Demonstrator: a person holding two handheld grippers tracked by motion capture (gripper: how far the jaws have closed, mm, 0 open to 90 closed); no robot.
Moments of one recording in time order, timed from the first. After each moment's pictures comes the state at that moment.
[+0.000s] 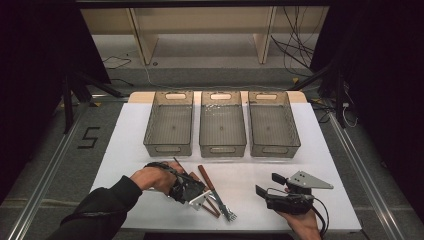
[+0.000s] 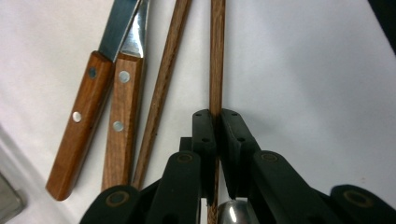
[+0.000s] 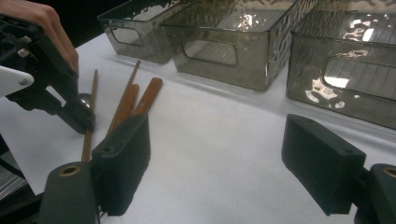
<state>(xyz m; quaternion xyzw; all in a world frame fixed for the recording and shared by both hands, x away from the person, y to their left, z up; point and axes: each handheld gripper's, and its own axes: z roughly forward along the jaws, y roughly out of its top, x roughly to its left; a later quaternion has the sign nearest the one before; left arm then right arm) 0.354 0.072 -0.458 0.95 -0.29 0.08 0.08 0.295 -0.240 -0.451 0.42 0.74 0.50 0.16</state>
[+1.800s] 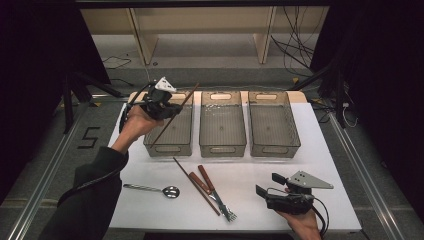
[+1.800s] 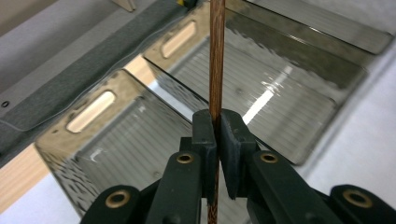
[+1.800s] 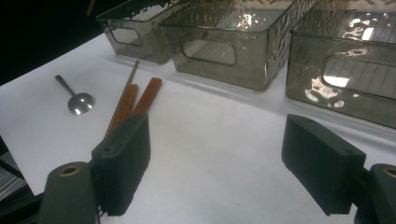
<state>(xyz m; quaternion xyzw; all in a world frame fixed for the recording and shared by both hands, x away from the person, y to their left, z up) 0.493 0.151 -0.312 0.85 0.33 0.21 0.35 0.295 -0.241 -0.451 0.42 0.74 0.50 0.16</state>
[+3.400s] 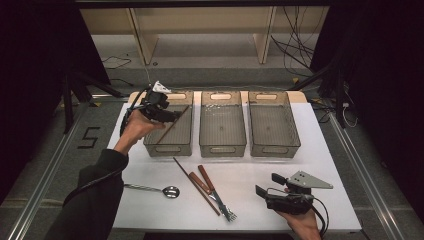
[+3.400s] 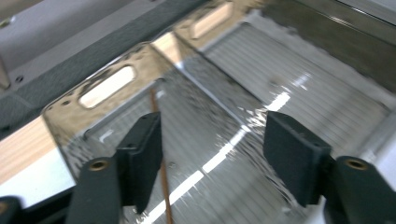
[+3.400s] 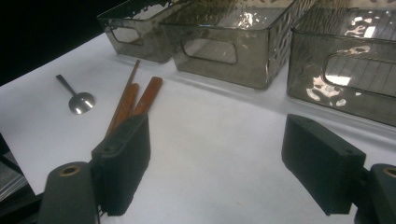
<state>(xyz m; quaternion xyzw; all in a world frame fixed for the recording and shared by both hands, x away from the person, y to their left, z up) 0.493 0.158 -0.344 0.85 0.35 0.21 0.34 0.295 -0.240 -0.453 0.42 0.74 0.50 0.15</state>
